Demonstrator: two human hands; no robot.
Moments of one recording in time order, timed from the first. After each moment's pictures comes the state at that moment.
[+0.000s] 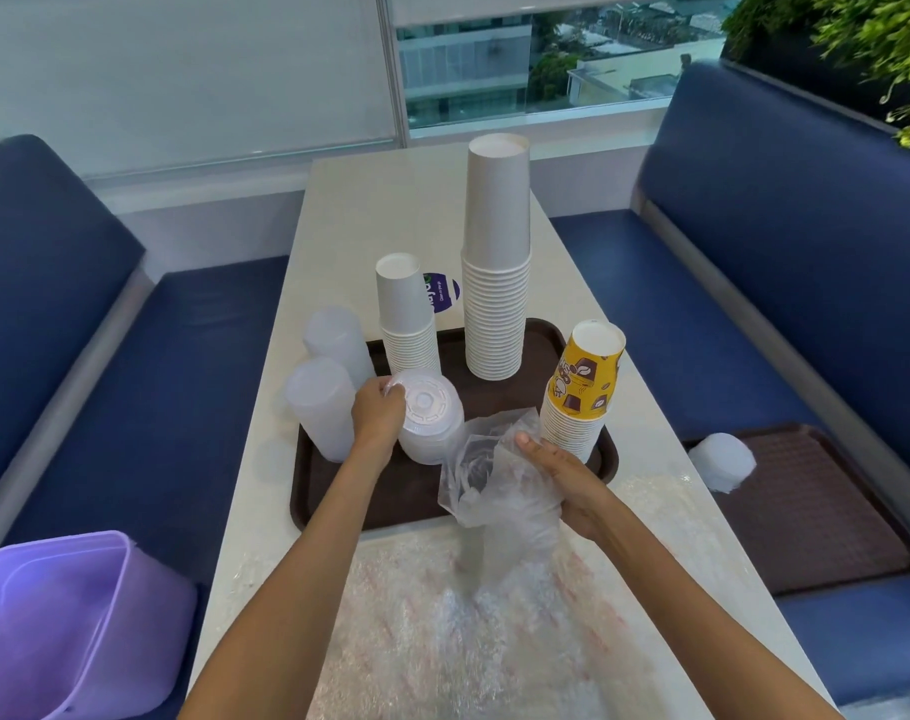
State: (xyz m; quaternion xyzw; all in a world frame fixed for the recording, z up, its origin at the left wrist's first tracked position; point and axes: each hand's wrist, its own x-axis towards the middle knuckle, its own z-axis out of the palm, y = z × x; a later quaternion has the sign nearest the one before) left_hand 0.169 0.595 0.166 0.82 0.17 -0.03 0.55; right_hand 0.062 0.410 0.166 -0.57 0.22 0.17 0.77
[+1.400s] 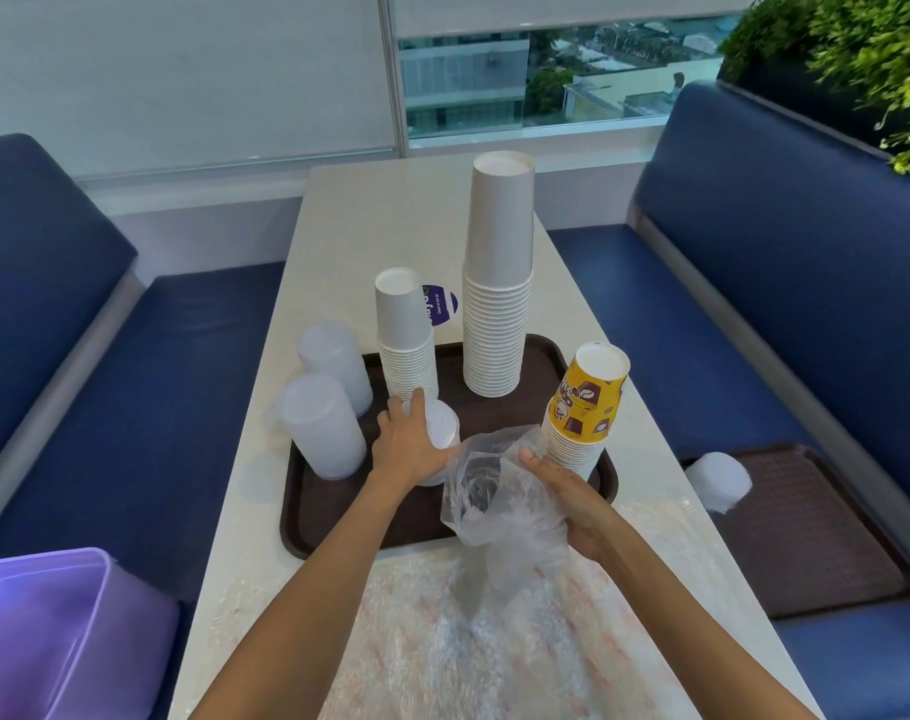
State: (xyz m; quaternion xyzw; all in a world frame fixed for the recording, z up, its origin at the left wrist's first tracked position) left_hand 0.171 0.581 0.139 0.97 -0.04 -0.12 0.20; right_hand 0.068 0.410 0.177 -0.55 0.28 0.17 0.77
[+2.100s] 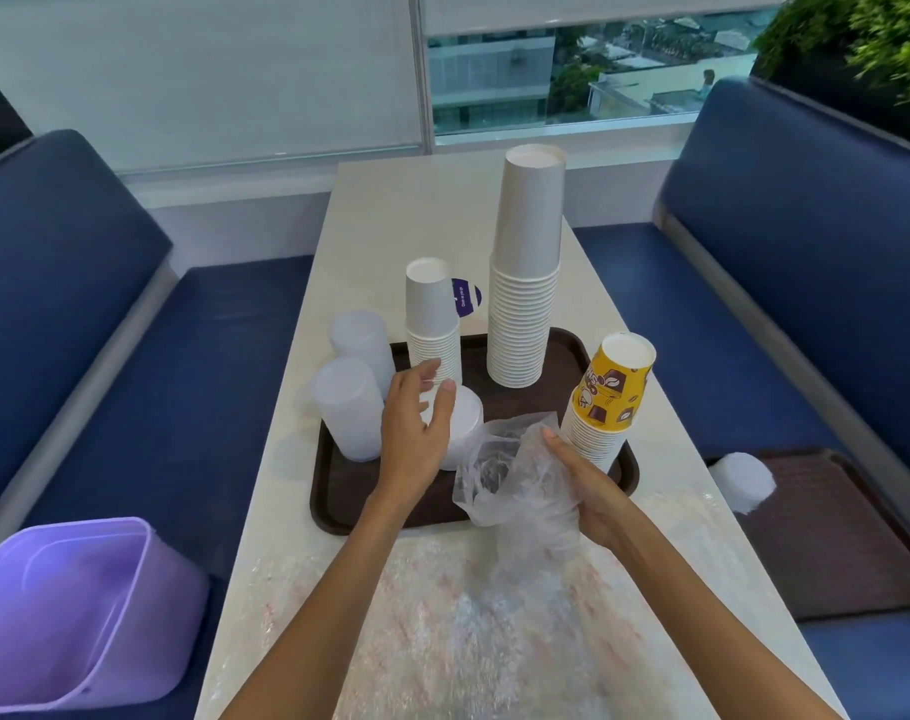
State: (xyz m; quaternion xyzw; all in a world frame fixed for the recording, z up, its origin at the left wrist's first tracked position) left_hand 0.120 0.592 0.181 0.82 -0.05 0.13 0.56; right_hand 0.066 0.416 0.176 -0.53 0.27 0.17 0.79
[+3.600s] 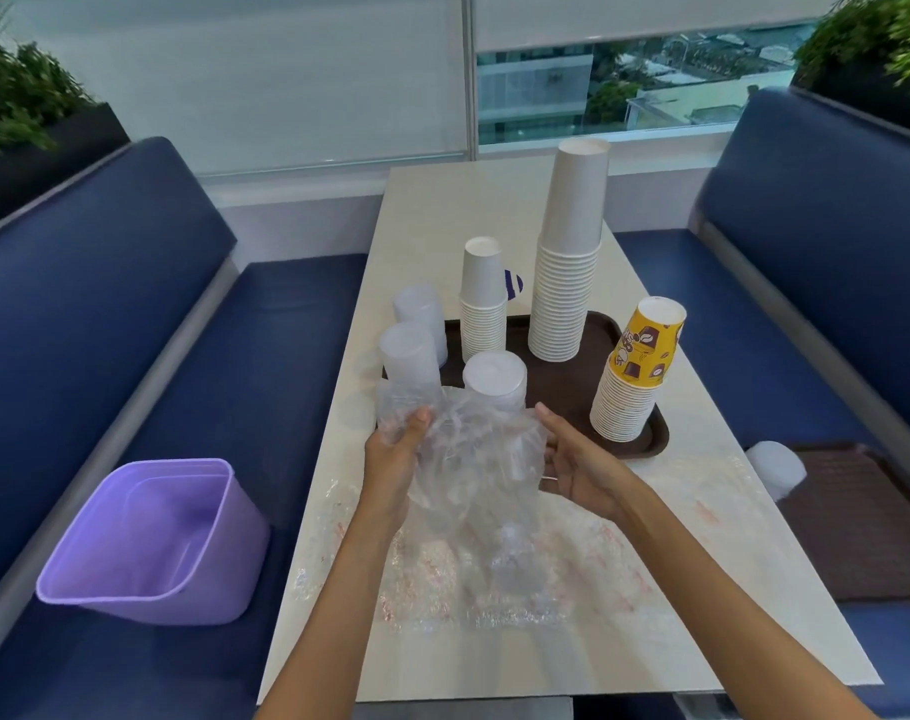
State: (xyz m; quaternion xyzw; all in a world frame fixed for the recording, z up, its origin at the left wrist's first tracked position) left_hand 0.022 0.667 0.190 0.61 0.17 -0.01 0.77; right_hand 0.023 0.463 0.182 -0.54 0.11 0.27 0.79
